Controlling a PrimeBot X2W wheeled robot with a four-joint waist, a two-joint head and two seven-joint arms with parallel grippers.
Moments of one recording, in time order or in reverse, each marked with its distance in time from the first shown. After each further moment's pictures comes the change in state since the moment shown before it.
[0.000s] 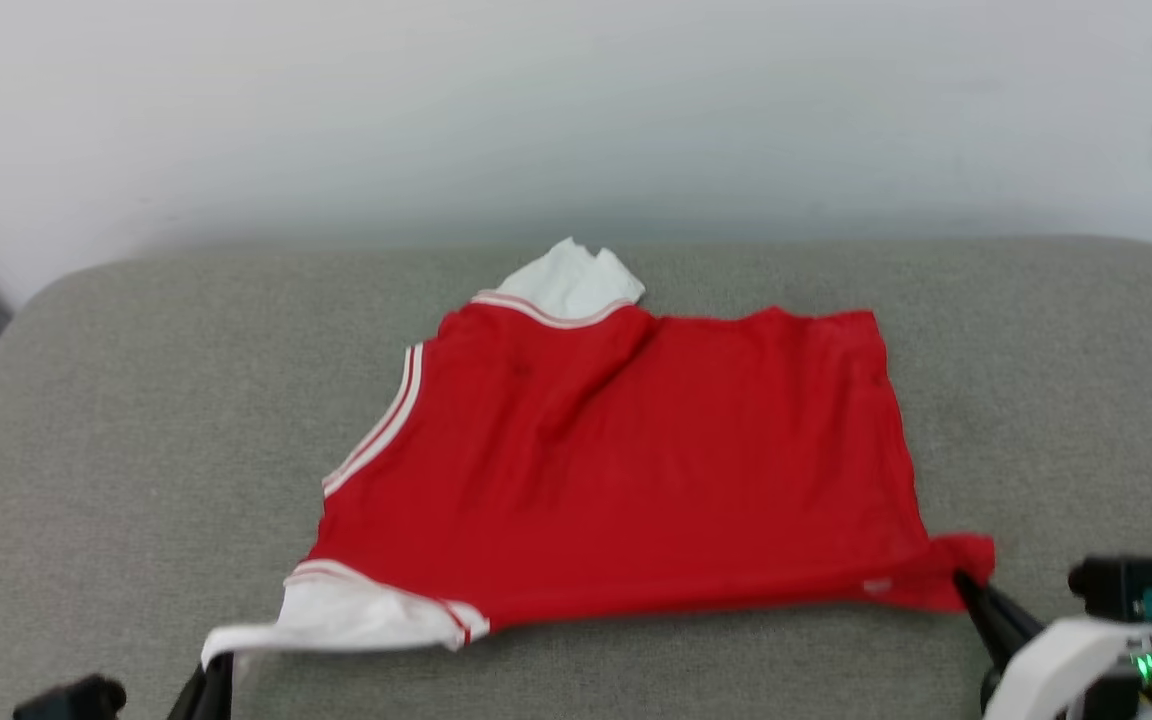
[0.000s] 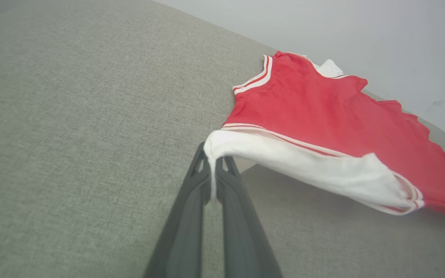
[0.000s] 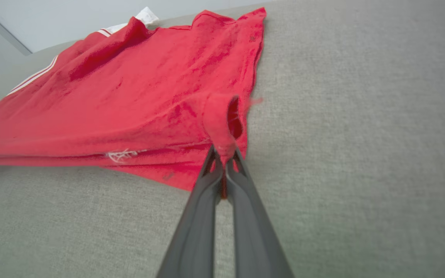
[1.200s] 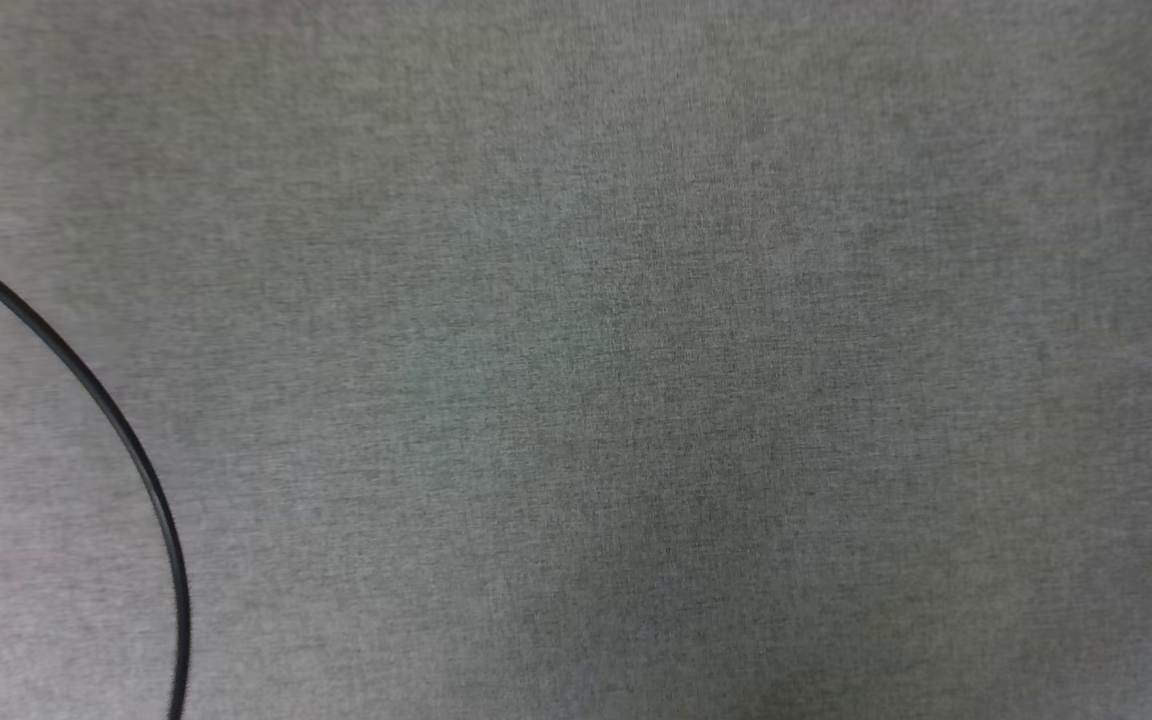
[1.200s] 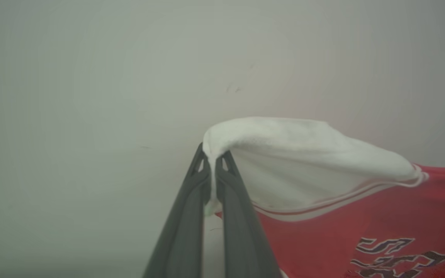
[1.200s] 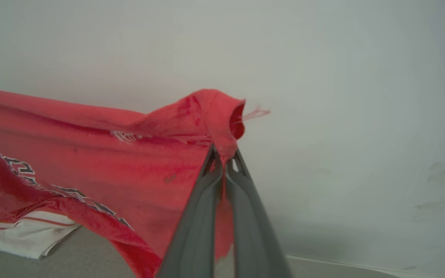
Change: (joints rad) left arm -1.699 0.039 -0.072 0.642 0.203 -0.189 0.022; right arm -1.382 0.086 -0.152 0.233 -0.310 -0.001 0.200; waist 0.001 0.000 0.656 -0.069
